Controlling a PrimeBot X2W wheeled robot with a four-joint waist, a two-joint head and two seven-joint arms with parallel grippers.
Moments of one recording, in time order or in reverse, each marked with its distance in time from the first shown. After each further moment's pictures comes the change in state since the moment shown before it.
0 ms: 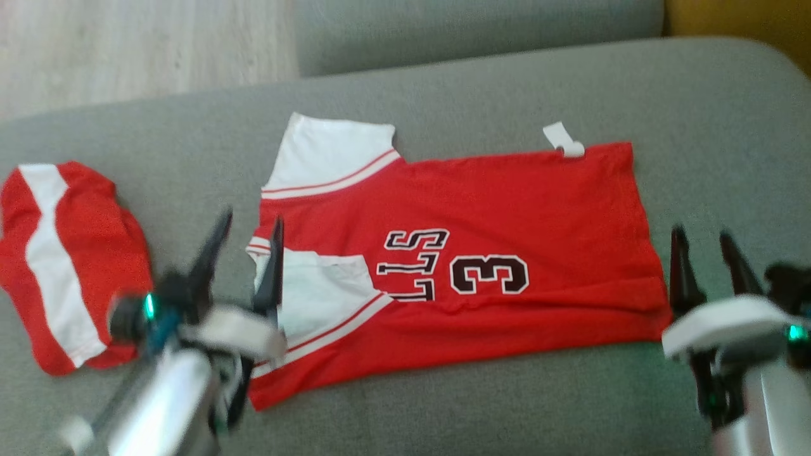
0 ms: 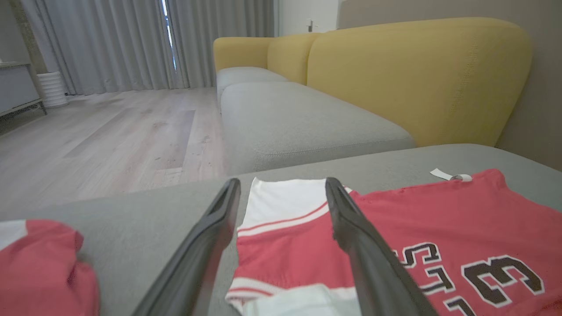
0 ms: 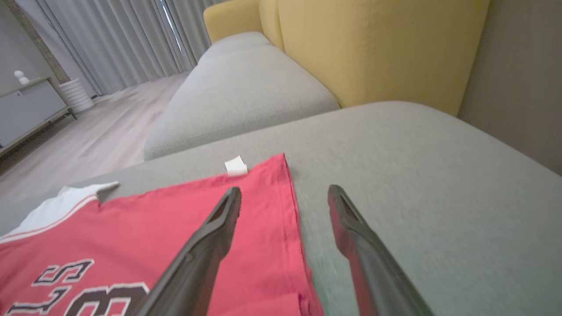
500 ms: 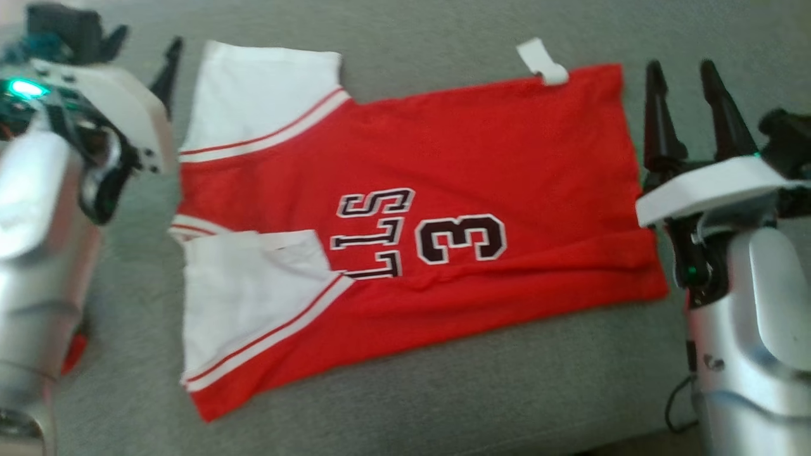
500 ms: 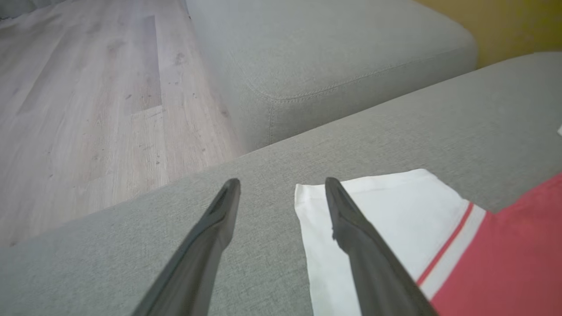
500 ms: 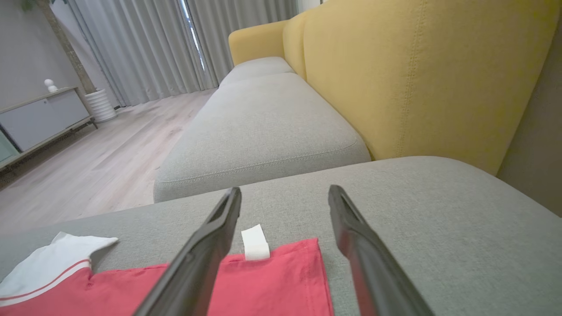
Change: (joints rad) left arm -0.641 0.128 -0.019 0.370 -0.074 -0.227 0.449; right arm -0.340 -0.002 0.116 -0.035 0.013 0.000 0.018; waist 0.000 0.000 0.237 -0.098
